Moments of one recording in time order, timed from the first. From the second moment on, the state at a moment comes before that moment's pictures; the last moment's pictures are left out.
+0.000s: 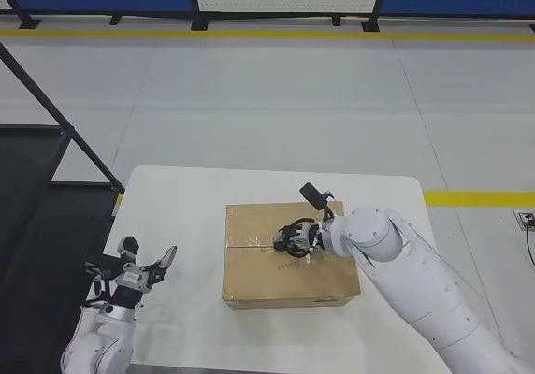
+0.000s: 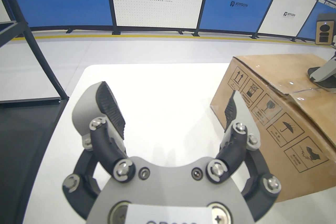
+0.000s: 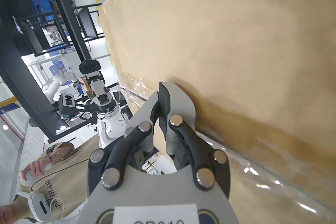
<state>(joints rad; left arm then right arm) 1.37 -1.25 -1.63 -1.49 1.24 -0.35 0.31 -0.56 -1.26 0.90 -1.29 0.03 0.48 0.88</state>
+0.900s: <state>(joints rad) 1.36 -1.24 -1.59 -1.51 1.26 -0.35 0.29 -0.97 -1.13 1.35 -1.63 -0.01 0.59 0.78</state>
